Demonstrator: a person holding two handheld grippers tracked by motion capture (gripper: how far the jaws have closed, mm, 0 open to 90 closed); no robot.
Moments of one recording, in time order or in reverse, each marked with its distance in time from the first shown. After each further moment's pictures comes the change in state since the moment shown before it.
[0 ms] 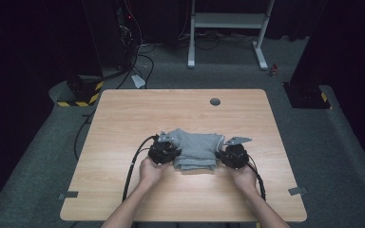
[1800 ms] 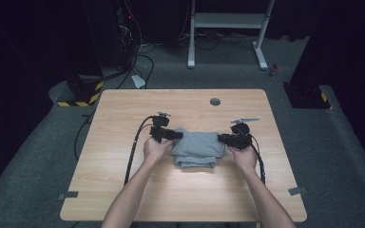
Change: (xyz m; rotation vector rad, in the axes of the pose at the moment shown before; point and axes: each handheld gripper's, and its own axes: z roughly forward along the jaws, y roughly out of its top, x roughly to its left) left arm 0.055 0.052 0.027 0.090 -0.033 -0.293; right arm -0.046 0.044 0.006 -0.010 0.026 0.232
